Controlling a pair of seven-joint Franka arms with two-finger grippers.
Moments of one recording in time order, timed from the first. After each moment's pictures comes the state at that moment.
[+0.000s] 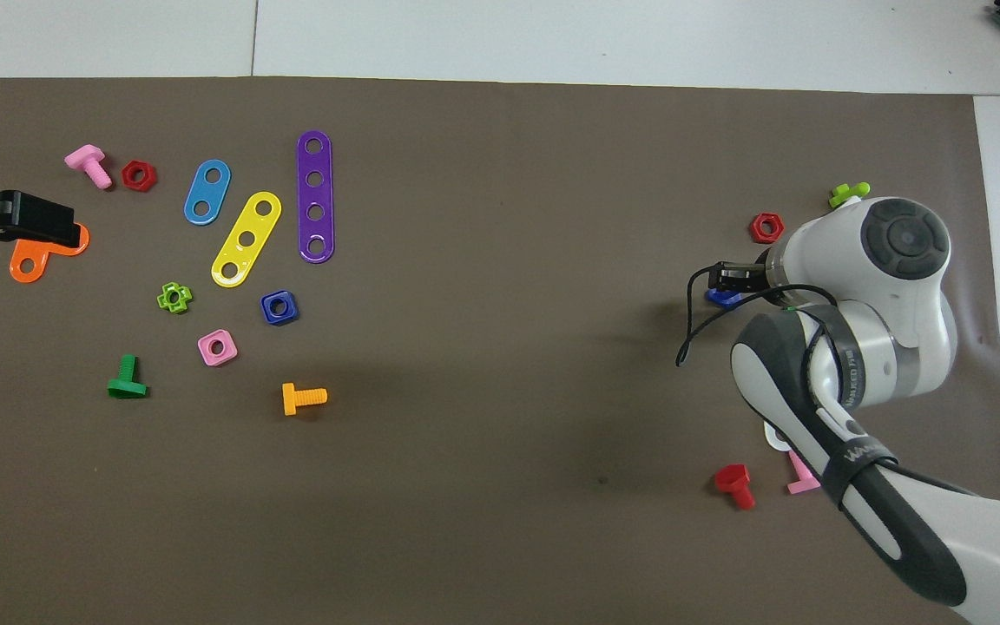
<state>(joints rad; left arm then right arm) -0.02 0.06 -0.02 -1.51 0.00 1.64 0.04 0.07 0.21 0.04 -2.00 -0.11 2.28 0.31</state>
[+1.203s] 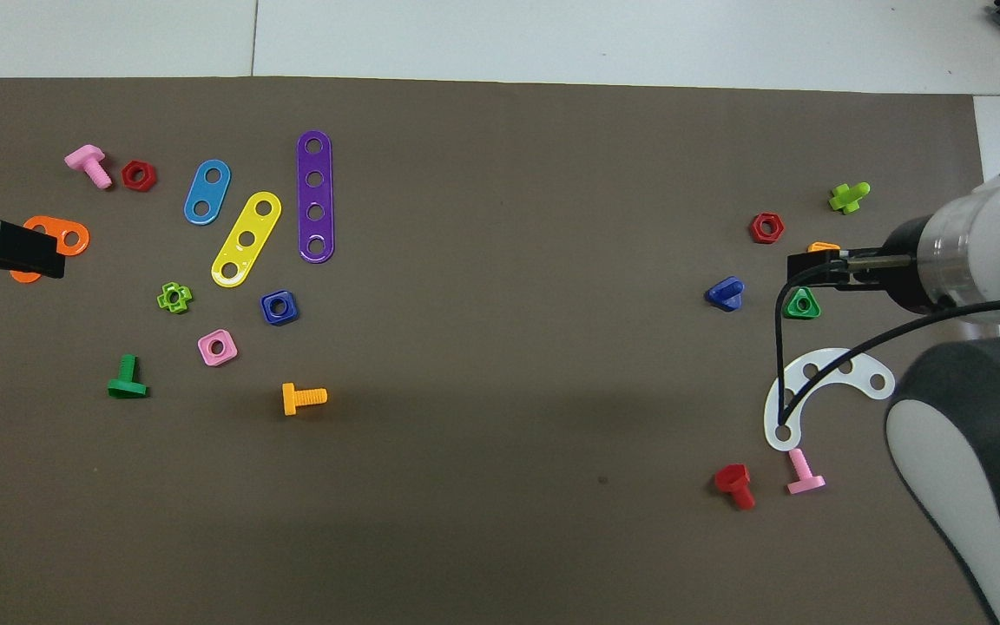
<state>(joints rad) -0.02 0.01 -0.01 -1.55 0.00 1.59 0.04 0.07 -0.08 0.08 -1.74 -0.05 1.80 0.17</state>
